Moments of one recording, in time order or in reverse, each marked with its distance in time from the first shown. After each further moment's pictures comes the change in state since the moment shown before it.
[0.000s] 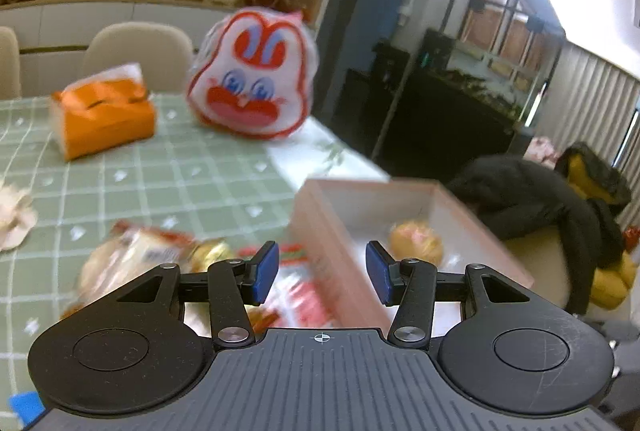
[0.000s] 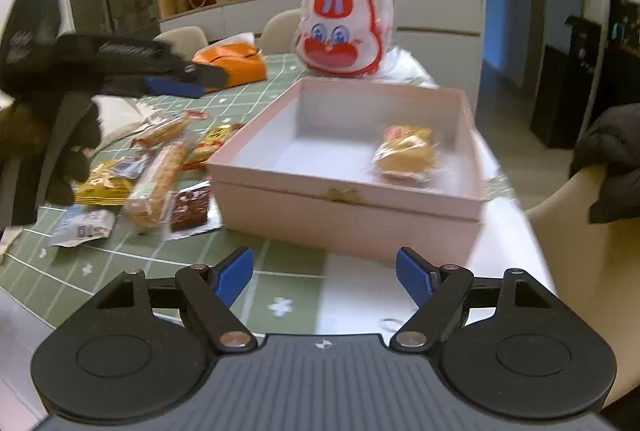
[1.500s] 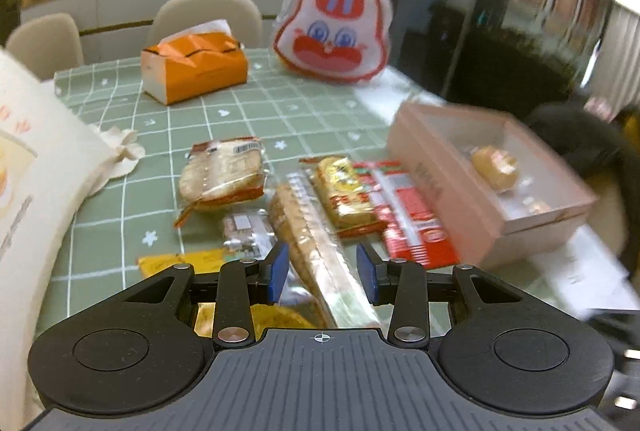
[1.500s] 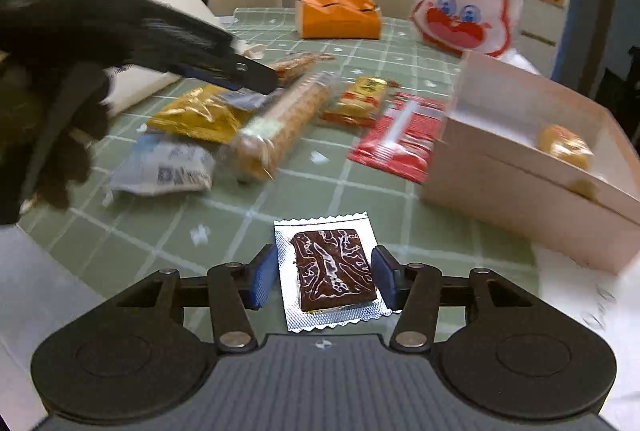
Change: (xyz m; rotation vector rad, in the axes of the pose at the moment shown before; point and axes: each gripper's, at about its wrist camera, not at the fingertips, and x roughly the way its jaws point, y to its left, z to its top) left arm -0.036 0.029 -0.041 0.045 0.106 0.233; right arm 0.033 0.129 -0.021 -0.187 0.081 0.046
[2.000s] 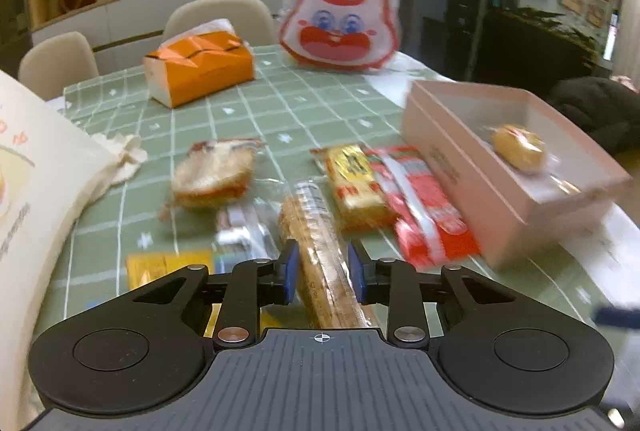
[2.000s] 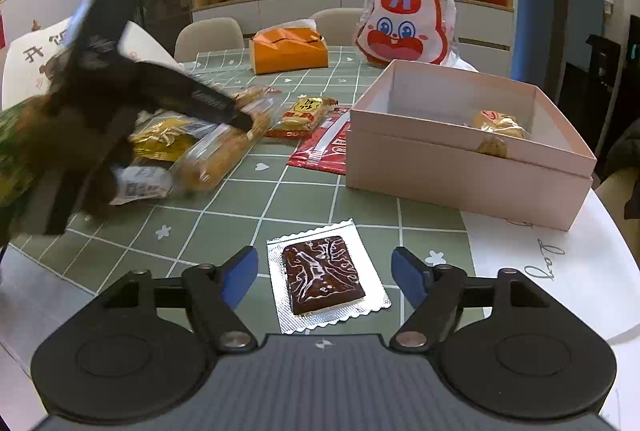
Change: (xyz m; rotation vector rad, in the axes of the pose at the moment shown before) left arm 0.002 -0.019 -0.016 0.053 -0.001 0.056; right arm -0.031 -0.036 -0.030 0.121 -0.119 -0.036
